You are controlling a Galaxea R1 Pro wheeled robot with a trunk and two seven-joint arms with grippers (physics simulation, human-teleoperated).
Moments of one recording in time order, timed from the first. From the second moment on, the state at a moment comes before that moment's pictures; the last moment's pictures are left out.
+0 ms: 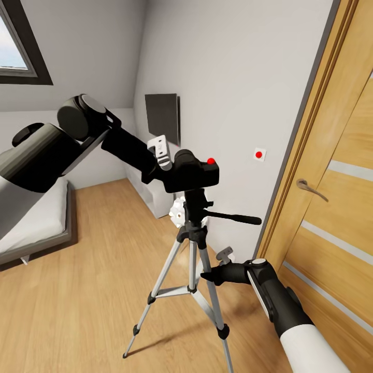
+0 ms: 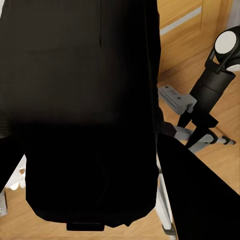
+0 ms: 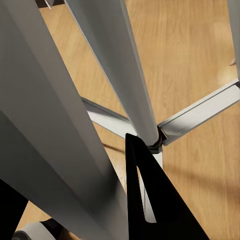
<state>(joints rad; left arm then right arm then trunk) -1.63 0.34 -0.88 -1.38 0.19 0.94 -1.20 -0.60 0.00 0.09 -1.04 0.24 0.61 0.80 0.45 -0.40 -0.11</state>
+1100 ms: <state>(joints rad) -1.63 0.34 -0.88 -1.42 0.19 0.87 -1.08 -0.60 0.00 0.09 -1.04 0.24 0.61 0.80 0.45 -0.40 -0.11</state>
